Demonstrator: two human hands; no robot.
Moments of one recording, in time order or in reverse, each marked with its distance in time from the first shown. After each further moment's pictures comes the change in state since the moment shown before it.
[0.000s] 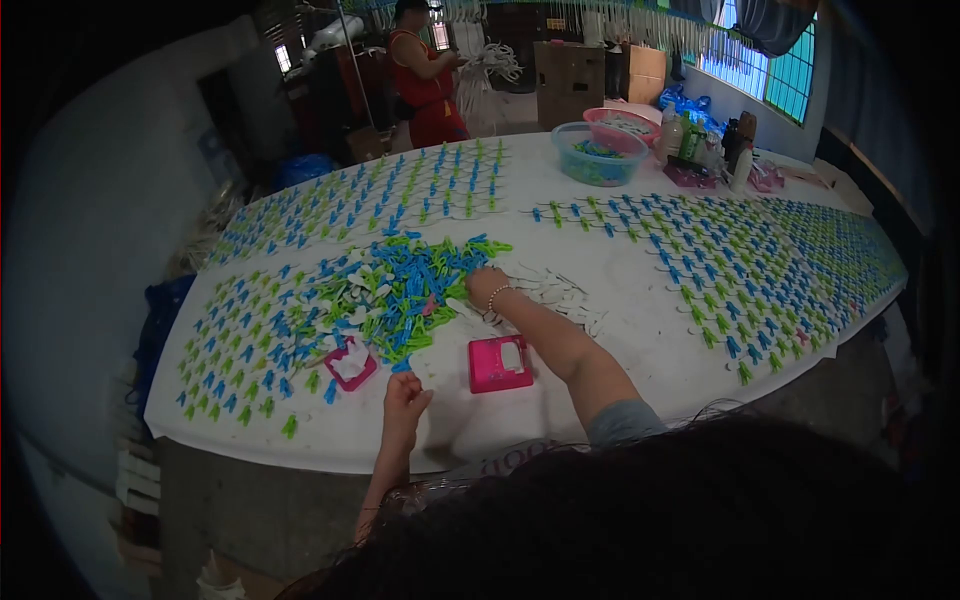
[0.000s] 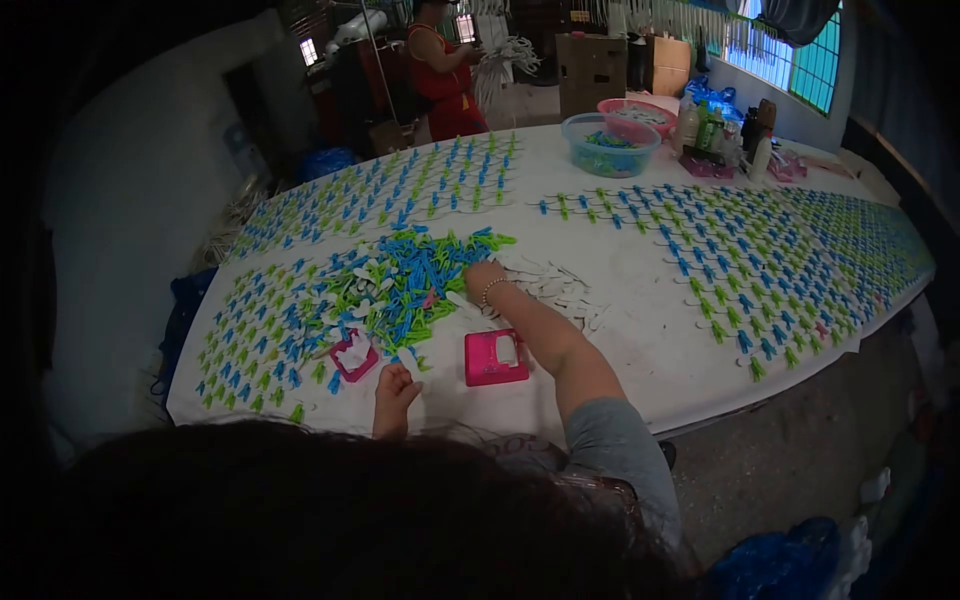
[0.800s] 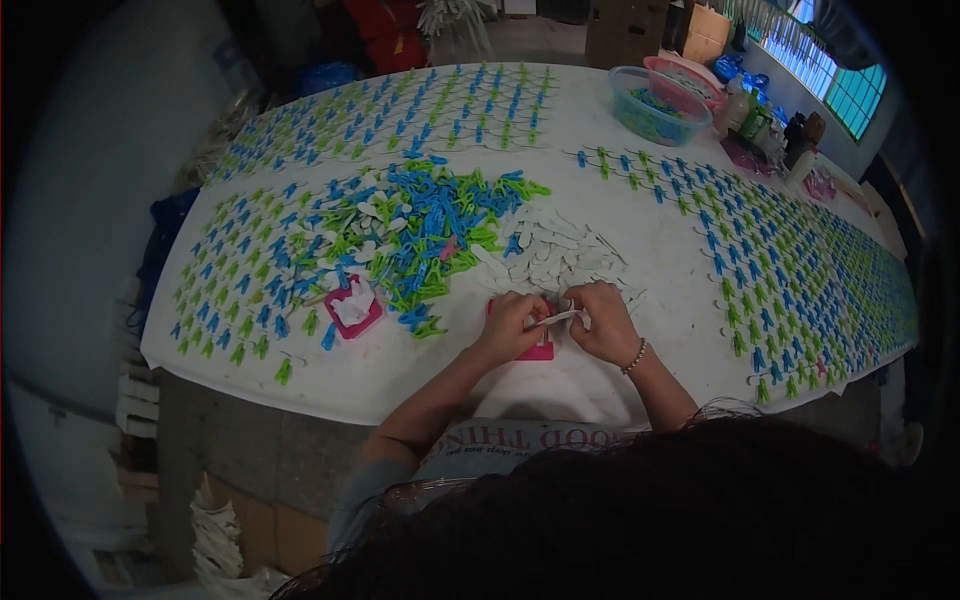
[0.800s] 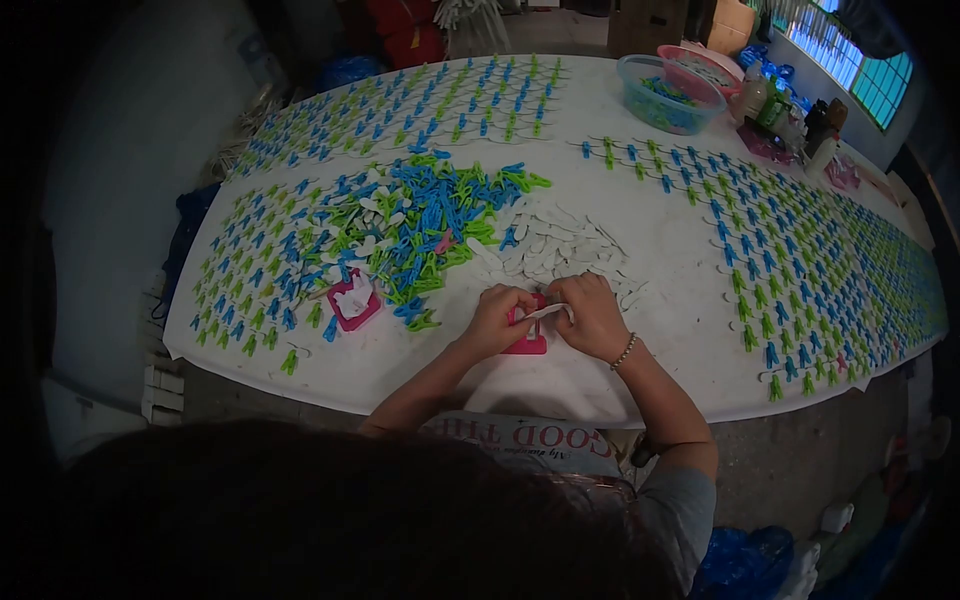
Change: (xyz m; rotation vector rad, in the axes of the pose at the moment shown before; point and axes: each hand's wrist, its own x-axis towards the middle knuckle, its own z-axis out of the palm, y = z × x) left_hand 0.085 -0.029 0.119 0.609 -0.389 0.515; right_hand -0.182 0.023 -0.109 0.487 0.262 -0.145
